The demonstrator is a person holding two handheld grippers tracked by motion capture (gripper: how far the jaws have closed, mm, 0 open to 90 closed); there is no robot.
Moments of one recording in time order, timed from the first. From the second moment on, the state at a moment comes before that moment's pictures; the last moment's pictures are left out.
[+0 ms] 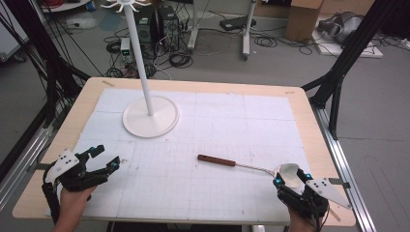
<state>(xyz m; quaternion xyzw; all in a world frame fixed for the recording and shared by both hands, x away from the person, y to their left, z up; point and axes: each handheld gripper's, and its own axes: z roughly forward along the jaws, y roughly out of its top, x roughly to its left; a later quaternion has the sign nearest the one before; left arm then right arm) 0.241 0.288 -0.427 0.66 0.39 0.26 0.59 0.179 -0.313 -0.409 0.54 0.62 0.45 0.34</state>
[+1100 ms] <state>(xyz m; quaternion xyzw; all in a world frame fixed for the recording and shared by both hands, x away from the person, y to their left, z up) 0.241 0.291 -0.432 0.67 0.40 0.26 0.57 0.227 -0.378 -0.432 0.61 0.67 0.31 0.30</state>
